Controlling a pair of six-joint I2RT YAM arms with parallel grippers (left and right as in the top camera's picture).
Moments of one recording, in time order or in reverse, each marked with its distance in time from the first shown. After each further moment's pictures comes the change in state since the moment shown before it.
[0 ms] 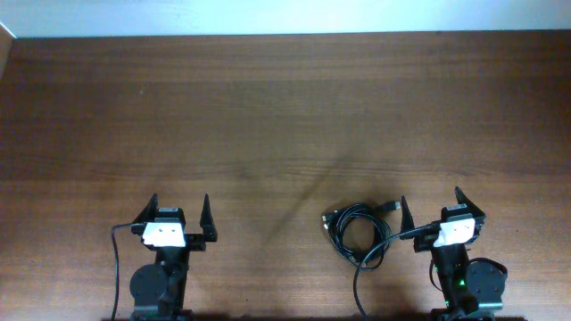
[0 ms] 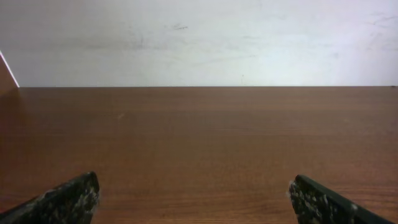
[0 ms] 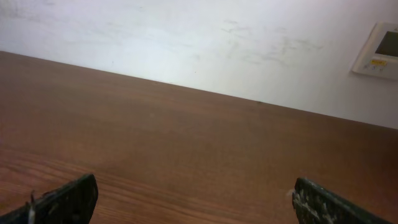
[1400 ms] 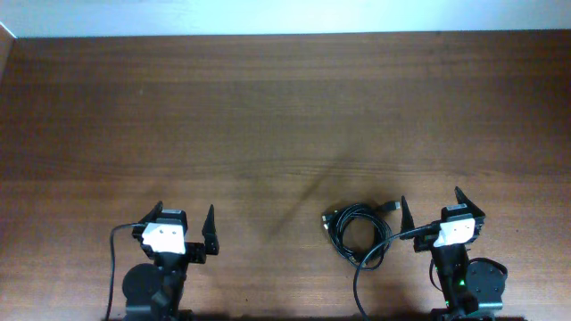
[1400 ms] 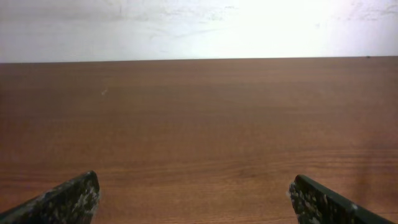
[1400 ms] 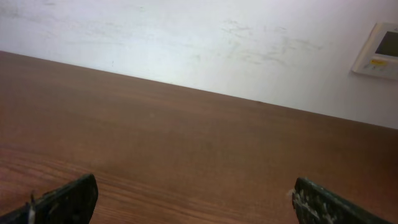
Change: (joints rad) left arm 0.000 0.002 0.173 -0.317 0.073 0.002; right arm 0.000 0.000 0.000 0.000 0.000 0.000
